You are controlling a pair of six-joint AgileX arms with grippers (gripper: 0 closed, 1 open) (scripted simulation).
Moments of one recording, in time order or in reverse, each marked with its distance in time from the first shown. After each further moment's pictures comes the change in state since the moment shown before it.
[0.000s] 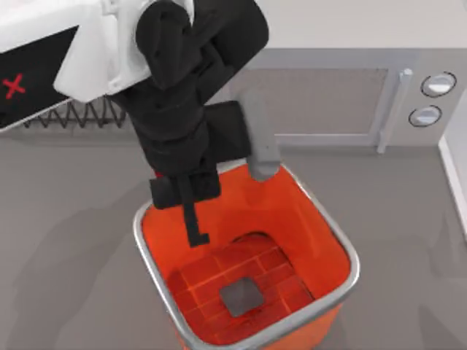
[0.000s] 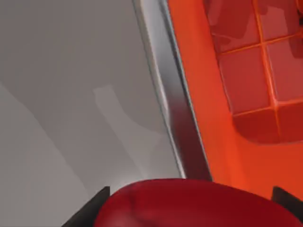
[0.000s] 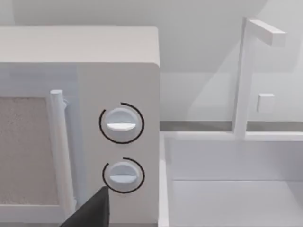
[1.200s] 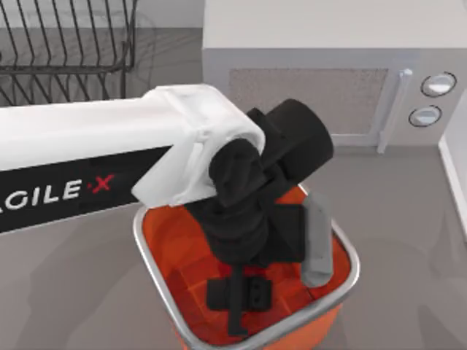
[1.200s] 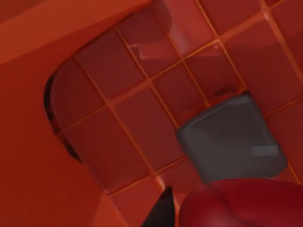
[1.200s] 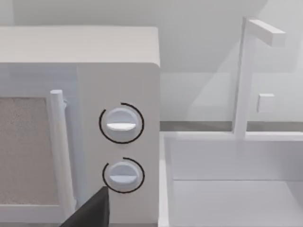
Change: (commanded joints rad) left arm -0.151 0.038 -0.217 0.290 -0.005 0.134; right arm 0.000 0.000 0.000 0.000 0.000 0.000
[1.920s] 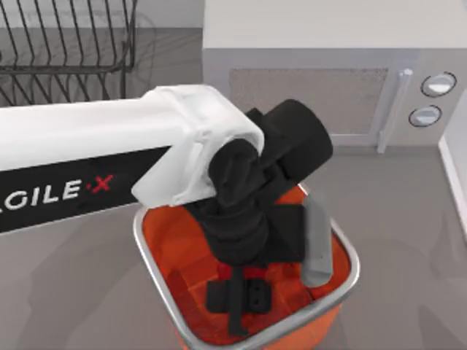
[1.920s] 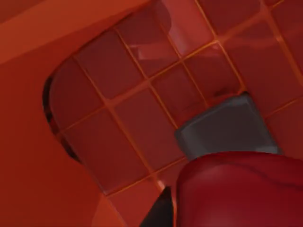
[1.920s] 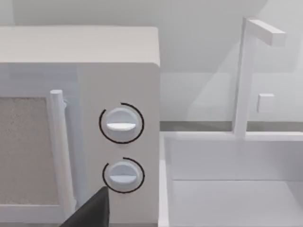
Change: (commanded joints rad) left arm 0.000 0.000 0.000 0.000 0.000 0.000; right arm 0.000 0.000 0.000 0.000 0.000 0.000
